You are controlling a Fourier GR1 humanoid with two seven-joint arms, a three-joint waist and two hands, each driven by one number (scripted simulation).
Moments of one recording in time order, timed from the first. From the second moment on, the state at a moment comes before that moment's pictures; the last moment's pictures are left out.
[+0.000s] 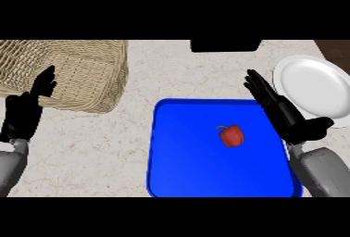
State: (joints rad) left arm -0.26 0.57 -0.12 -1.32 0.15 0.17 0.06; right arm -0.32 -0.44 0.31 -1.39 -0.37 0.04 -0.17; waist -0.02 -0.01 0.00
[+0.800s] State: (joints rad) left arm -0.07 0.52 0.04 -1.53 0.26 0.21 0.11; right arm -0.50 -0.61 0.14 -1.42 -0.18 -0.05 -0.35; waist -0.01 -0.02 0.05
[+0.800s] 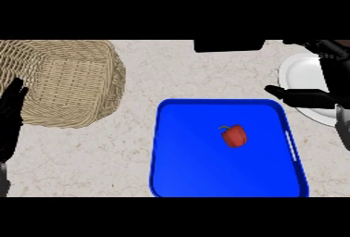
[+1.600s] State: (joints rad) left arm 0.15 0.47 0.05 -1.70 0.26 0.19 0.17; right arm -0.49 -0.84 0.33 -1.46 0.11 0.11 -0.30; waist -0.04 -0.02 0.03
